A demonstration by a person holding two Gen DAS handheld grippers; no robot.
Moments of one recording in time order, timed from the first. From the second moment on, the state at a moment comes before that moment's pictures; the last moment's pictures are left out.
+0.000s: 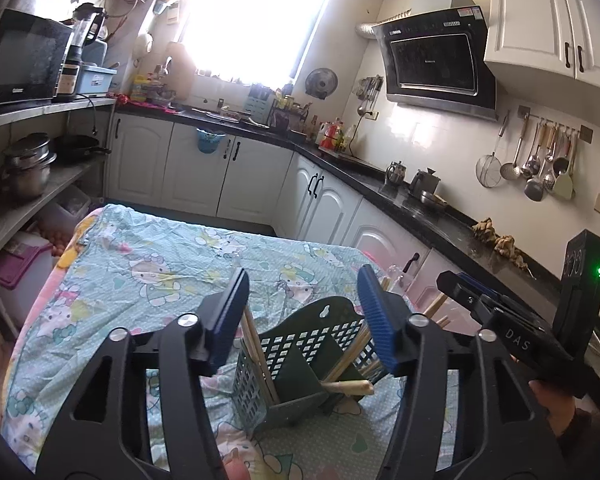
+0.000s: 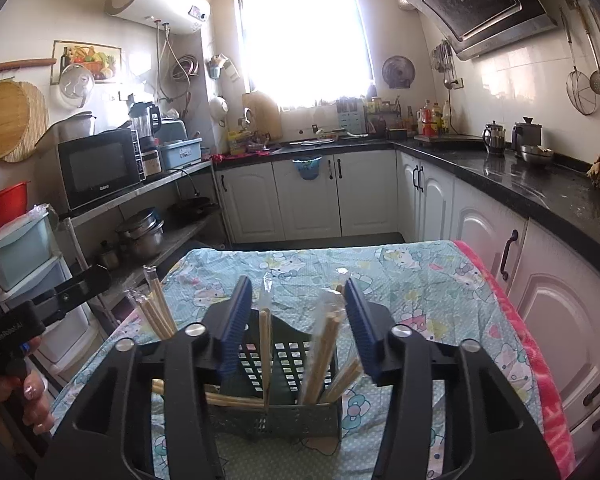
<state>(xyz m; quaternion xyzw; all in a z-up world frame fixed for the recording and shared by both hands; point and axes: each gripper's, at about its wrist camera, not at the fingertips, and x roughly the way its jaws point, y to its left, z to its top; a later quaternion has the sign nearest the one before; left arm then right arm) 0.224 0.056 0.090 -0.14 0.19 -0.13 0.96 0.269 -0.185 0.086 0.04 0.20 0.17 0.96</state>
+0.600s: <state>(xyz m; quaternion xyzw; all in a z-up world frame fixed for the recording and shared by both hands) 0.184 0.067 0.093 -0.13 0.19 -0.11 0.97 0.233 -0.197 0.098 0.03 0.19 0.17 0.97</state>
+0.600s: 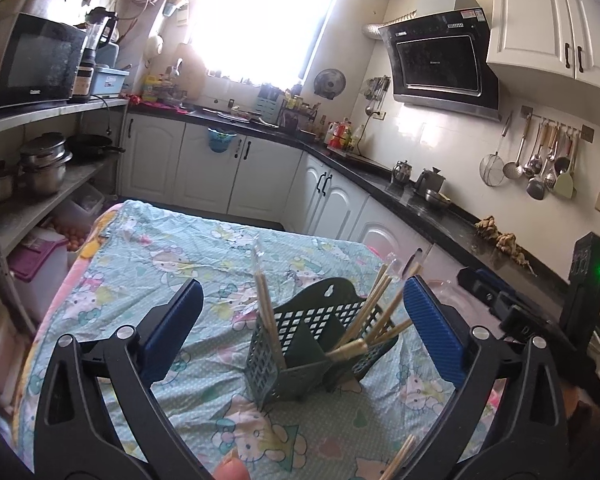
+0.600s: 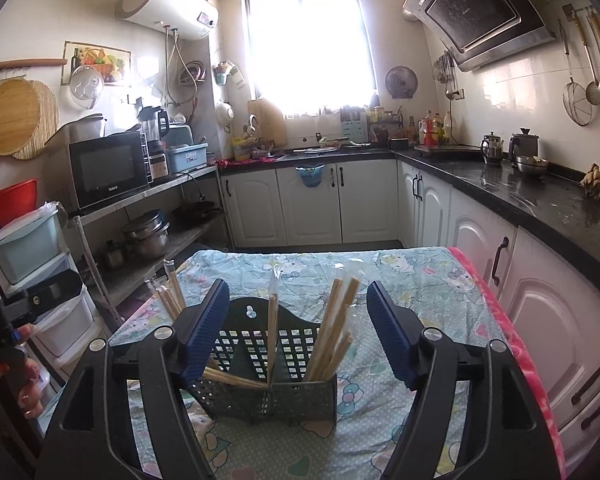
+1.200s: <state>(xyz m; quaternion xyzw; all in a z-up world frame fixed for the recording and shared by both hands) 0.157 0.070 0.073 -0.13 0.22 -0.10 0.96 0.198 -0.200 0.086 0.02 0.20 0.19 0.96</state>
